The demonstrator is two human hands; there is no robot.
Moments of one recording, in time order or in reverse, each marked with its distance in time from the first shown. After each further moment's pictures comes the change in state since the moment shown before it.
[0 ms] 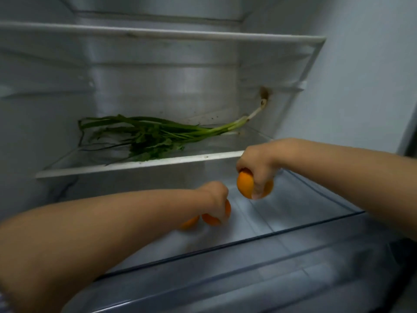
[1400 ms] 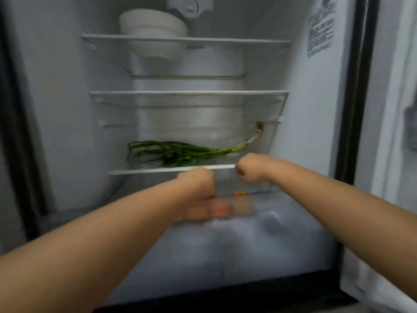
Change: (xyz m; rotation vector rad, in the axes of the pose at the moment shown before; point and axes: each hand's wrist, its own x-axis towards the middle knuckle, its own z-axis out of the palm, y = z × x) left_hand -0.146 0.028 -0.044 -0.045 0.349 -0.294; right_hand -0.095 -0.049 0.005 0.099 0.500 0.124
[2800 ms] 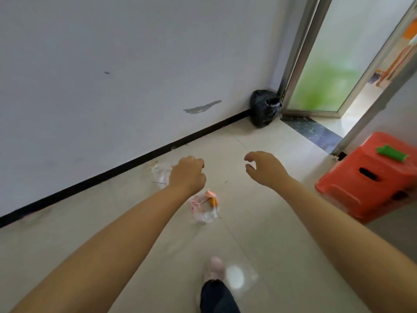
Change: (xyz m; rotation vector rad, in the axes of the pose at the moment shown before) left_hand -1.020 -0.355 0.189 -0.152 -0.104 -1.214; right_hand -0.614 -0.797 0.107 0.599 -0.347 -0.992
